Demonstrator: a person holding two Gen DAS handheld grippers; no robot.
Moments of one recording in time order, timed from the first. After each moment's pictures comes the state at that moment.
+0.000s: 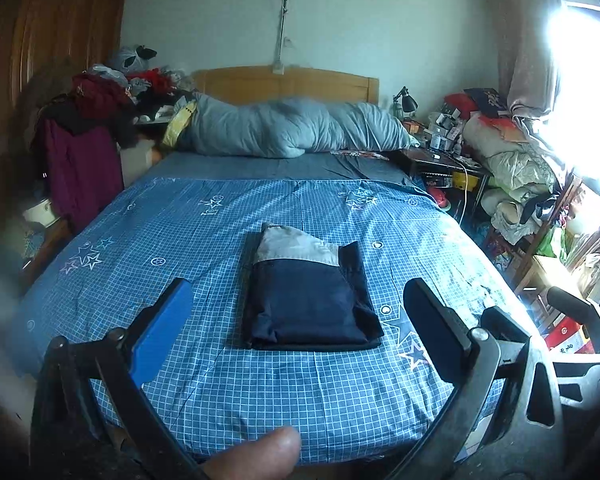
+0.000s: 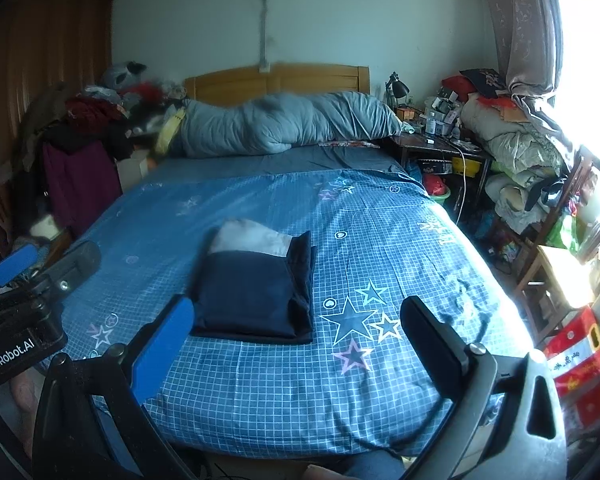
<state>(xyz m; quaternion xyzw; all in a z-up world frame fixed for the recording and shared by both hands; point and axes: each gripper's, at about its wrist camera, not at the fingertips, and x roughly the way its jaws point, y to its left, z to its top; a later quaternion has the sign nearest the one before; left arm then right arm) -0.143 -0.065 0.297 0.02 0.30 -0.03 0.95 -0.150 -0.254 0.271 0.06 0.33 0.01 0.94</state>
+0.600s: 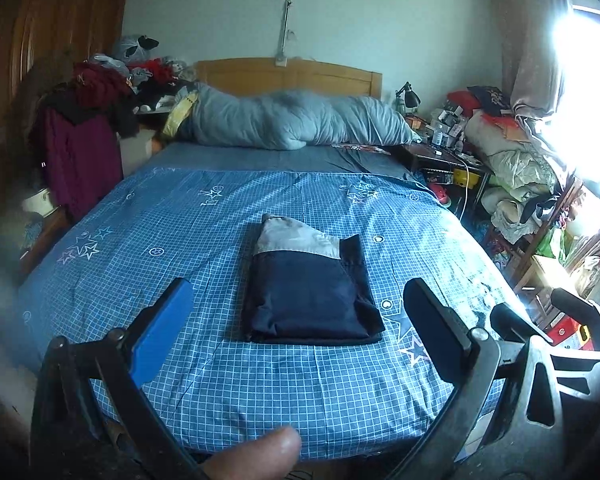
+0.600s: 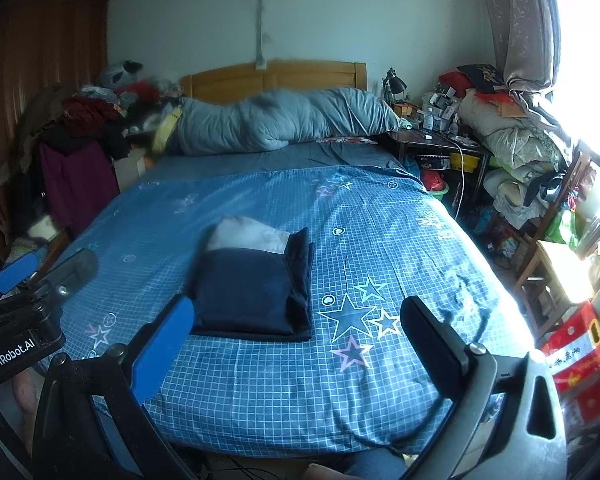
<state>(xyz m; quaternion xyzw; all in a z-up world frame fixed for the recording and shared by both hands) -0.136 -0.055 0.293 0.01 0.31 -0.03 0.95 -0.147 -0.256 0.267 0.06 0.33 0.01 0.94</state>
